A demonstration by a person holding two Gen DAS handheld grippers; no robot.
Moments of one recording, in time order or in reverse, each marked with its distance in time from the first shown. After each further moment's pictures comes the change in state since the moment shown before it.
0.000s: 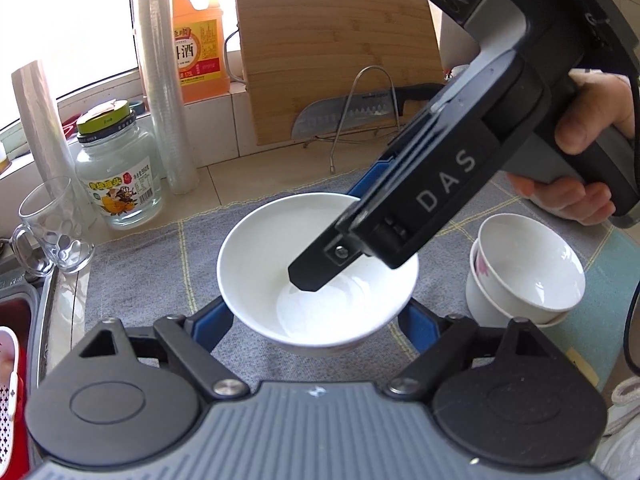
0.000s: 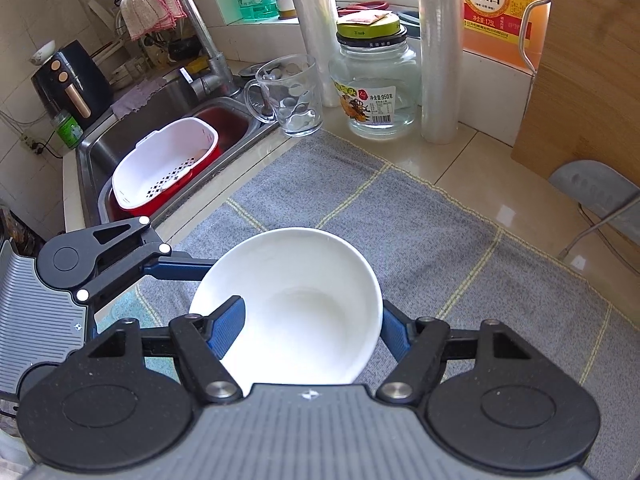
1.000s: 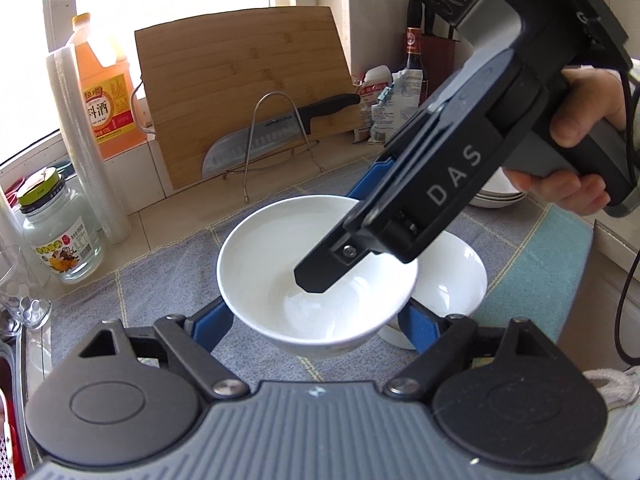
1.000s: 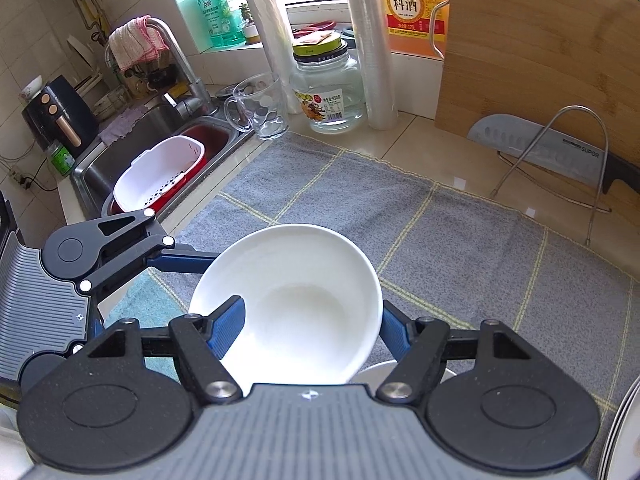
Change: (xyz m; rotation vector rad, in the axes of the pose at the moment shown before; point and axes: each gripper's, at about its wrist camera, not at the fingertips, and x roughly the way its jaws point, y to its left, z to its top) left arm -0.028 -0.055 0.015 0.158 -0.022 -0.121; right arm -0.081 -0.010 -0.060 0.115 -0.063 -0.064
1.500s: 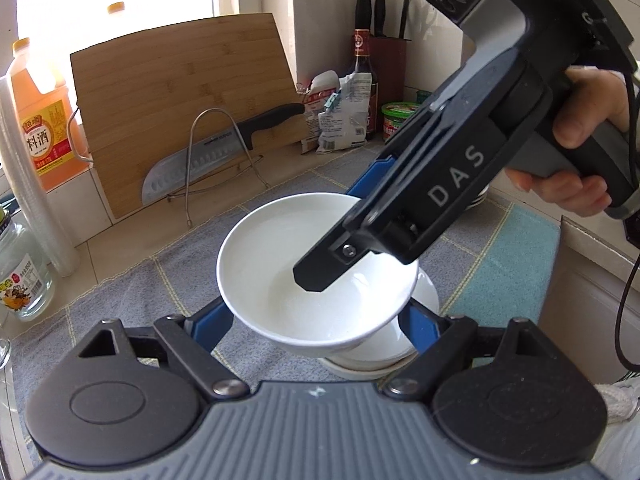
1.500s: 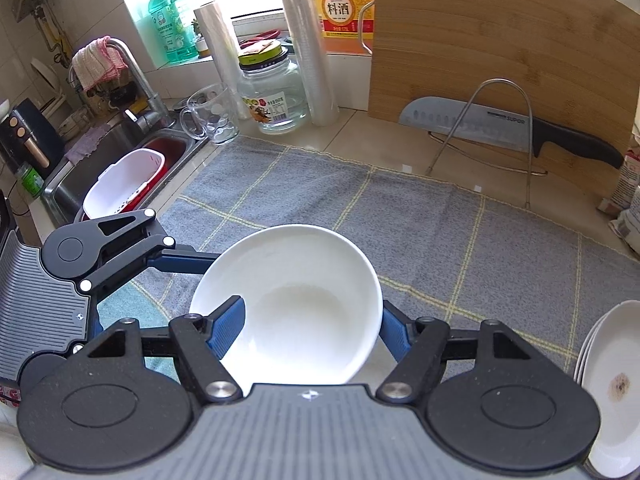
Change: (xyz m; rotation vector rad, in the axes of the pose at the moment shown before) left arm 0.019 -0.026 0.017 0.066 -0.018 -0.118; right arm -0.034 -0.025 -0.030 0.093 -0.027 -0.103
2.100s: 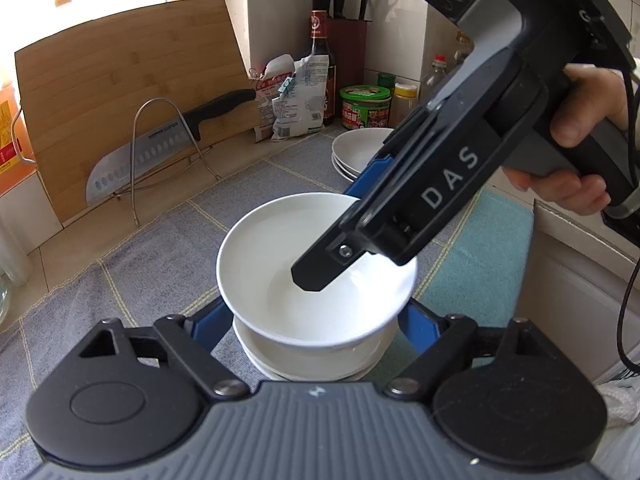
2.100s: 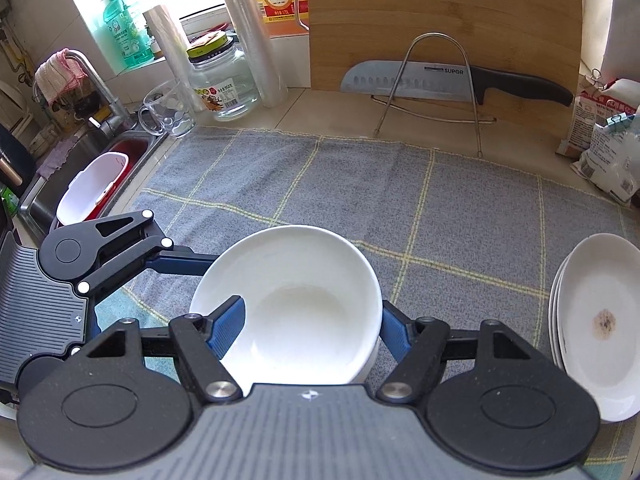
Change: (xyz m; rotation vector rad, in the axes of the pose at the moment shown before) left arm 0.026 -0.019 0.004 0.042 0.039 -0.097; right arm -0.003 -0.029 -0.029 0.102 0.031 -0.046
